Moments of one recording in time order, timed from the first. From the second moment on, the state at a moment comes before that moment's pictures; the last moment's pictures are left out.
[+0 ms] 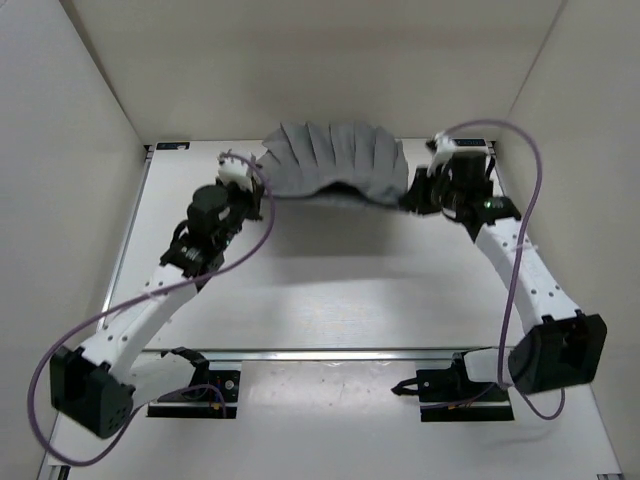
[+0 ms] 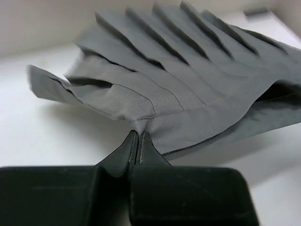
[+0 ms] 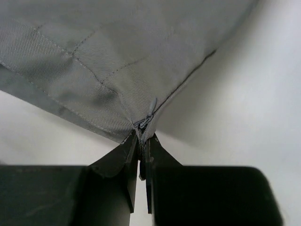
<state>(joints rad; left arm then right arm) -0.45 1.12 0.95 0.08 -0.14 -0.05 0.16 1.33 1.26 -0.46 -0.36 0.11</state>
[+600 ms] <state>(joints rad) -0.40 1.14 0.72 -0.19 -0.07 -0.26 0.21 1.46 0.99 -0.45 -0.46 0.22</state>
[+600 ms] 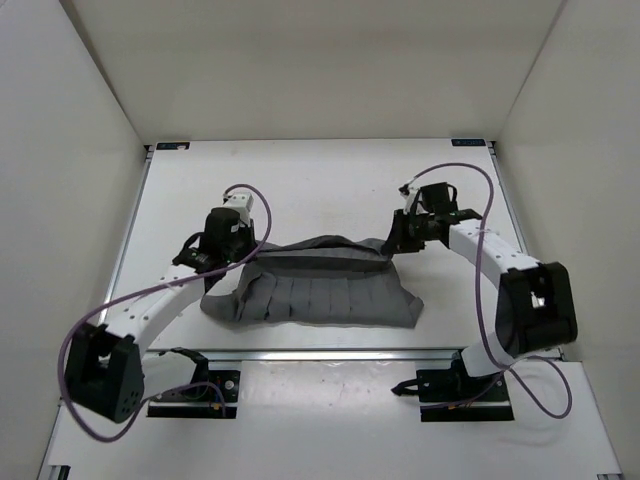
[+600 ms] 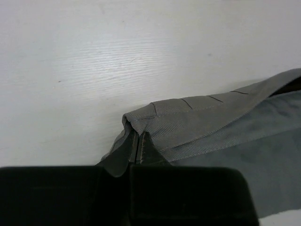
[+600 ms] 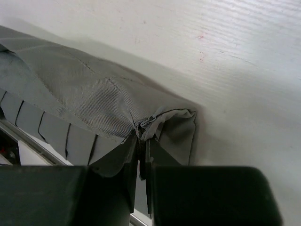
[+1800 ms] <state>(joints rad) -0.48 0.94 0.84 -0.45 -0.12 -0.18 0.24 1.08 0.84 -0.52 -0.41 0.31</state>
